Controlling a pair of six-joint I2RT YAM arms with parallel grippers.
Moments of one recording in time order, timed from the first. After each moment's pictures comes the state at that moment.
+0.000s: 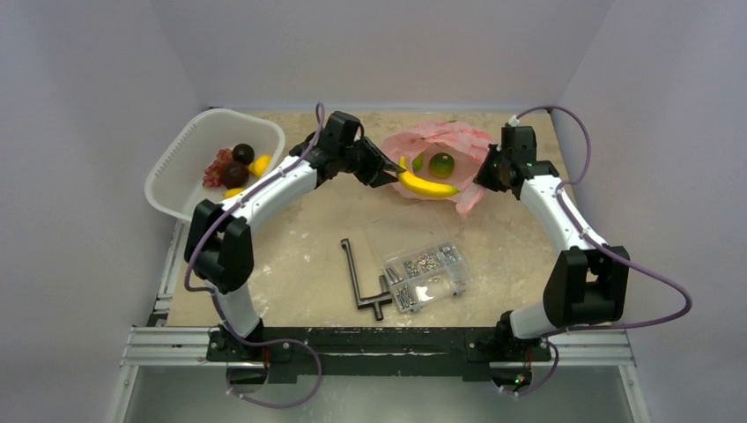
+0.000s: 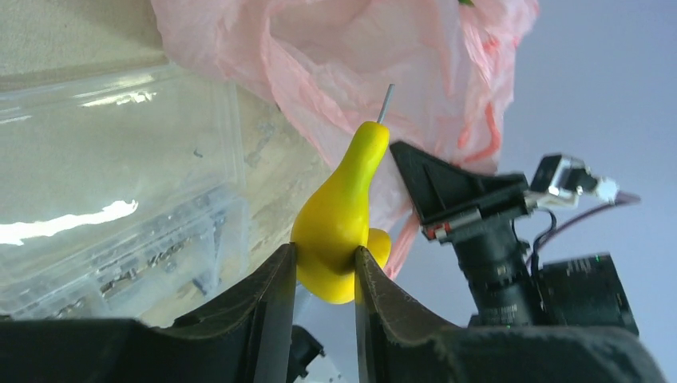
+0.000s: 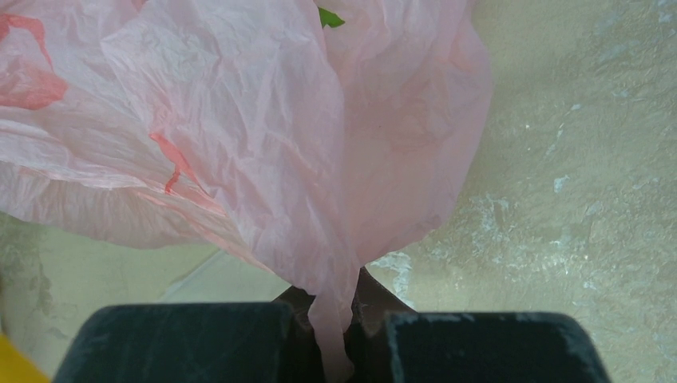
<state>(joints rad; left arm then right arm) -0.57 1.80 1.51 -0.40 0.36 -1.39 0.07 1.47 1.17 -0.52 -0.01 0.49</state>
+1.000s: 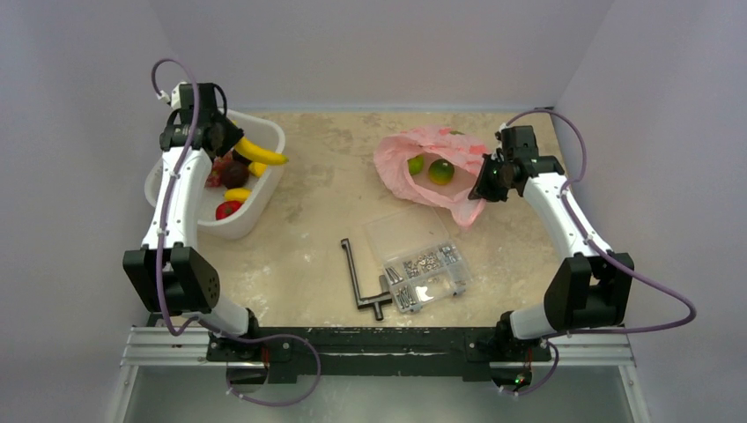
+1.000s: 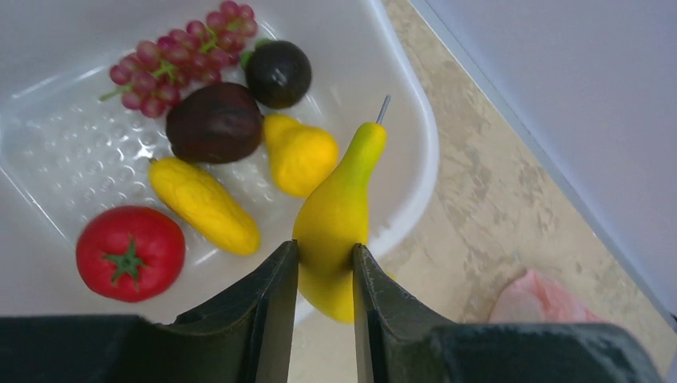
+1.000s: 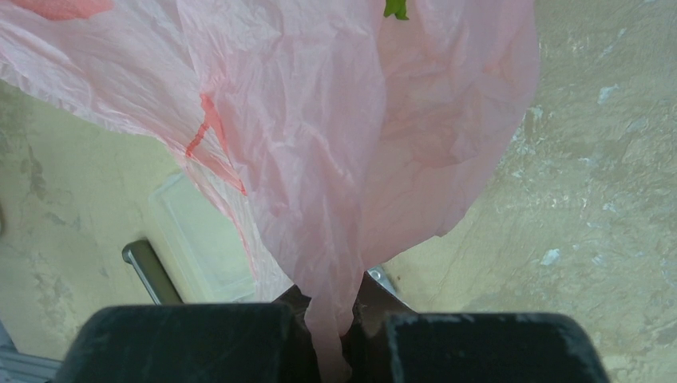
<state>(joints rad) 0.05 1.51 1.57 -0.75 -0.18 -0.71 0.07 1.44 1.23 -0.78 -0.15 0.41</state>
